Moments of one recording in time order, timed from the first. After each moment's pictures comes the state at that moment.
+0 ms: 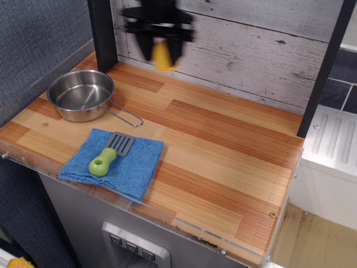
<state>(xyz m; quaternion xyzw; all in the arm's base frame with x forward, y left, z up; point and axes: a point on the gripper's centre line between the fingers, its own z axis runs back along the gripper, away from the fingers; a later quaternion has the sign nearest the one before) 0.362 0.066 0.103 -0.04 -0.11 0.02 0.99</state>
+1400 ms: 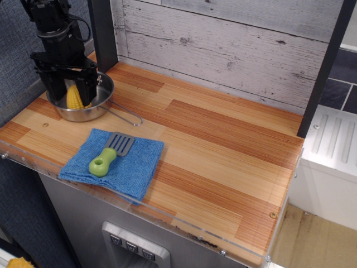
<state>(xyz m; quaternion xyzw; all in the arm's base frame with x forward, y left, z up) 0.305 0.174 0.036 0.00 -0.04 0.07 1.00</state>
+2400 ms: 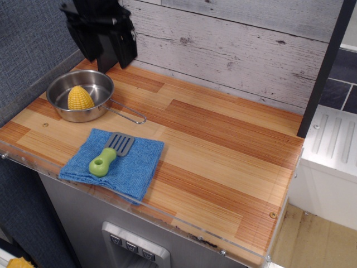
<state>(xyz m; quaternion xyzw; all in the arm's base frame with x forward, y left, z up) 0.314 0.097 0.115 -0.06 -0.09 -0.04 0.99</state>
